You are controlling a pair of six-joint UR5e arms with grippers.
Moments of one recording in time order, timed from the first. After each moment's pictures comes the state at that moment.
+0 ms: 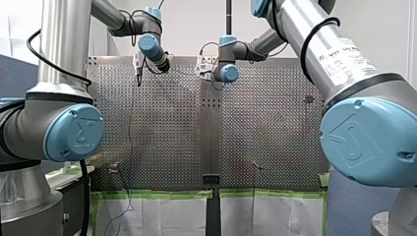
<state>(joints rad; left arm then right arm) -0.21 -1.67 -1.51 -3.15 -1.74 -1.70 2.26 -0.93 0.99 -0.24 1.49 1.73</state>
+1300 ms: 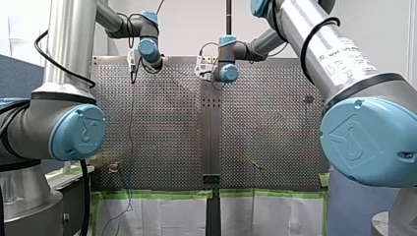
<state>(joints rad) -0.16 -1.70 -1.47 -3.06 -1.80 -1.59 2.26 -0.93 0.99 -0.23 1.48 1.73</state>
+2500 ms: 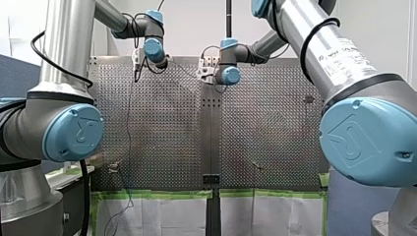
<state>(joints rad) -0.22 -1.70 -1.48 -3.05 -1.83 -1.55 2.24 -0.93 1.02 -0.23 1.49 1.72</state>
